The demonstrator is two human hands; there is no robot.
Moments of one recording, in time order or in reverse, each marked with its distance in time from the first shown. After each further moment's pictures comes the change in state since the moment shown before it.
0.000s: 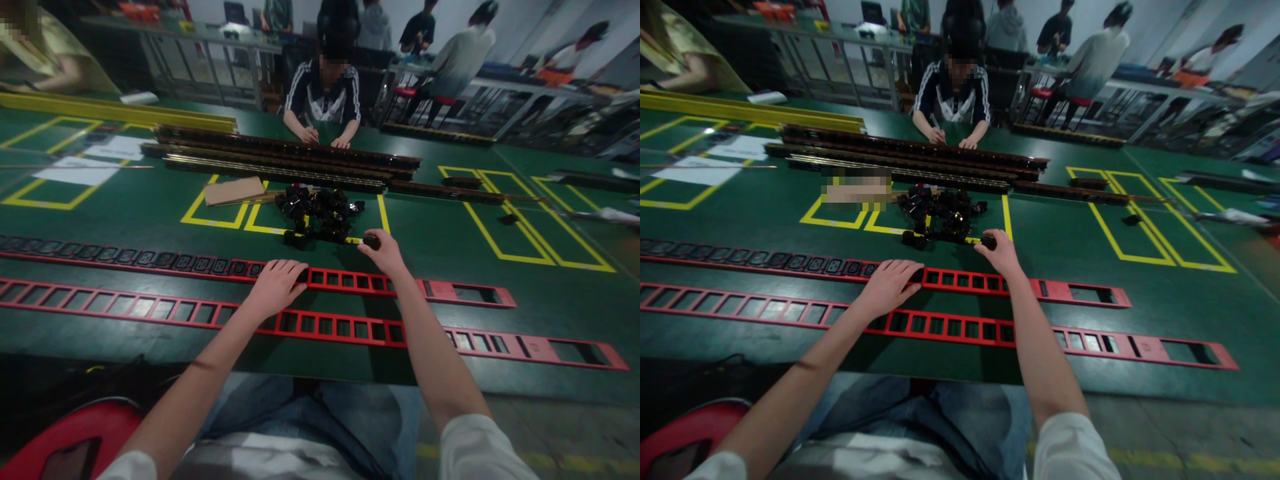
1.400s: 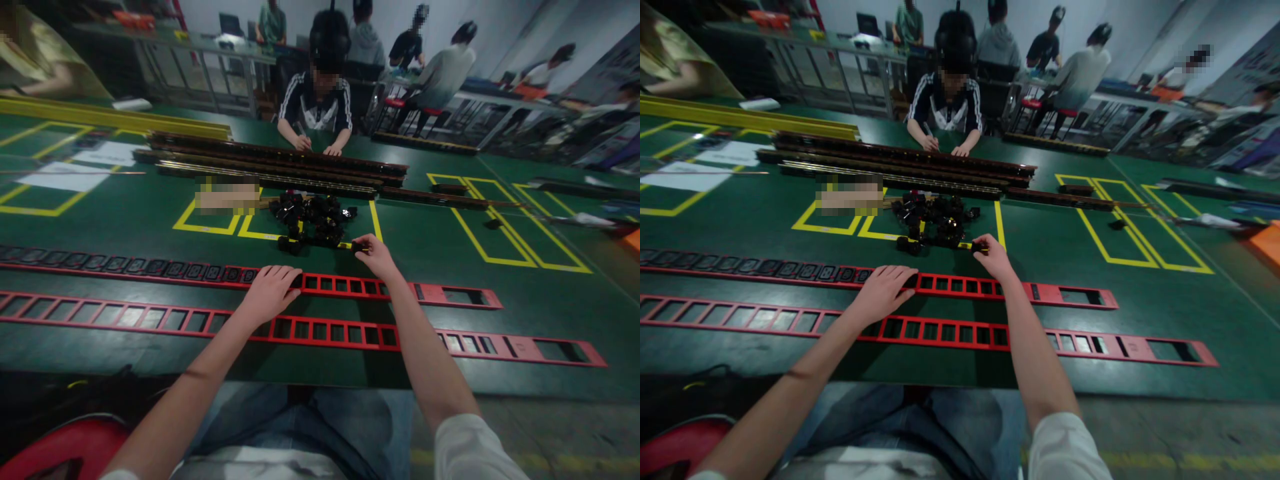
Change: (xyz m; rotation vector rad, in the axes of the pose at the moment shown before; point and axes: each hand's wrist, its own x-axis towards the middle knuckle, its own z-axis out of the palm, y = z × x) left_hand 0.000 0.000 0.003 0.004 0.008 0.000; right_hand 0.002 0.015 0.008 0.332 -0.106 0.061
